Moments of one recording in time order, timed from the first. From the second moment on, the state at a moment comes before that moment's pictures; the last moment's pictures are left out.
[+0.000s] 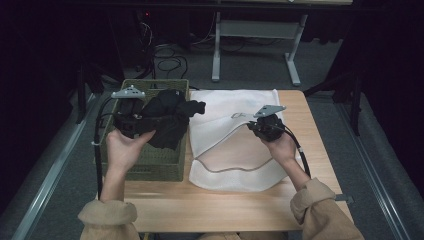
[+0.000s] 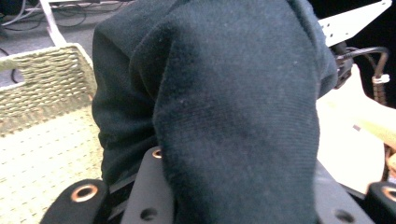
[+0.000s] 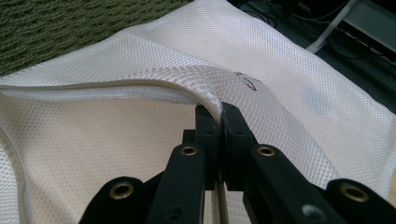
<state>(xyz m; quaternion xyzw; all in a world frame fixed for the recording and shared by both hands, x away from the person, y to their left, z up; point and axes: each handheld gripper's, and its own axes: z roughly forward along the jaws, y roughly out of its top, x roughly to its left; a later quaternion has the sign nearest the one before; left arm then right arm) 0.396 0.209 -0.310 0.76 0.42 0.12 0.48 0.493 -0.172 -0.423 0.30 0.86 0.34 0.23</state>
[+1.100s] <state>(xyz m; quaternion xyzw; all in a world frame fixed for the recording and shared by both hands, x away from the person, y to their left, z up) 0.381 0.161 -0.313 0.79 0.36 0.09 0.49 0.494 -0.172 -0.423 0.30 0.86 0.34 0.22</state>
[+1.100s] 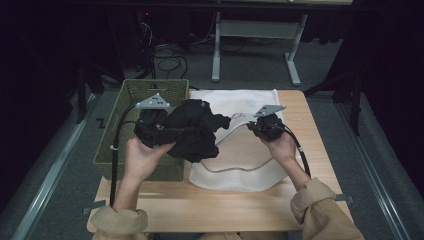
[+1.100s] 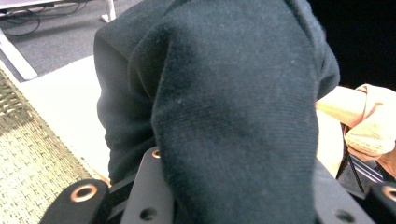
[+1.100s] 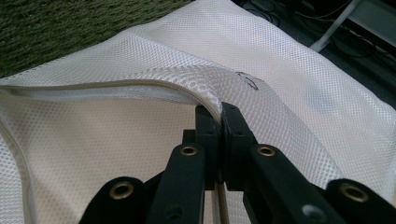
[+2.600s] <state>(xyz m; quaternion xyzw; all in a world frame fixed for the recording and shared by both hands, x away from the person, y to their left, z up) 0.374 0.127 -0.337 0.81 0.32 0.07 0.48 0.495 -0.171 -0.424 0.30 0.86 0.35 0.21</state>
